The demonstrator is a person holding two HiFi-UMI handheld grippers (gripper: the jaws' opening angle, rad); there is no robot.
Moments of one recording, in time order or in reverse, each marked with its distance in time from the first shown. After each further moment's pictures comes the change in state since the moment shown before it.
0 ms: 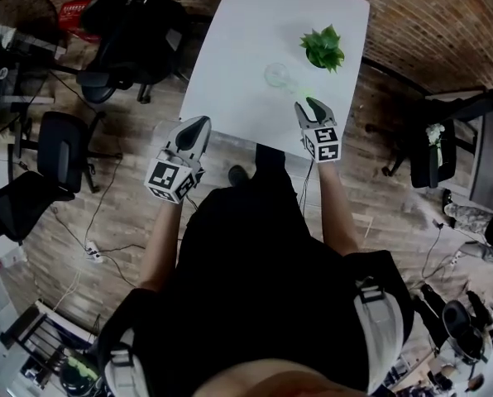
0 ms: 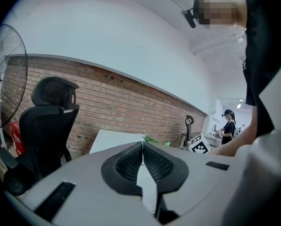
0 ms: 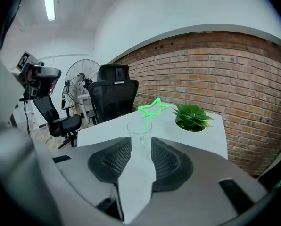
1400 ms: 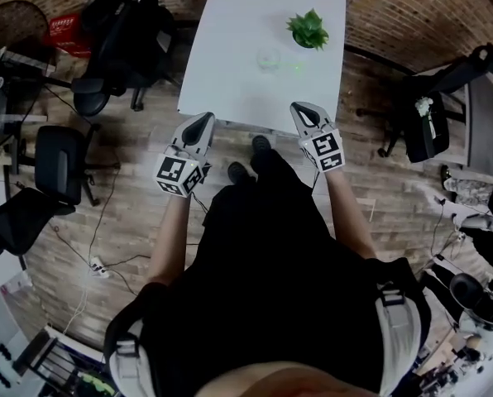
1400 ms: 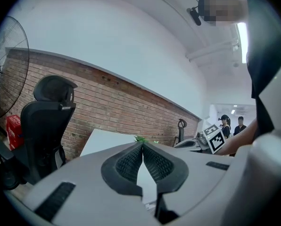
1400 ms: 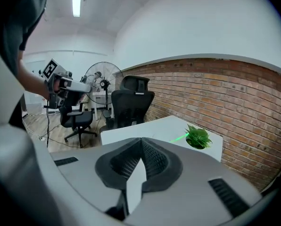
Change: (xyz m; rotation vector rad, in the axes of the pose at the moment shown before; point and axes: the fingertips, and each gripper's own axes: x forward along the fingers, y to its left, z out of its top) left arm -0.042 -0.031 -0.015 -0.026 -0.040 -0.068; right arm -0.105 0.095 0.037 -0.170 -0.061 0.058
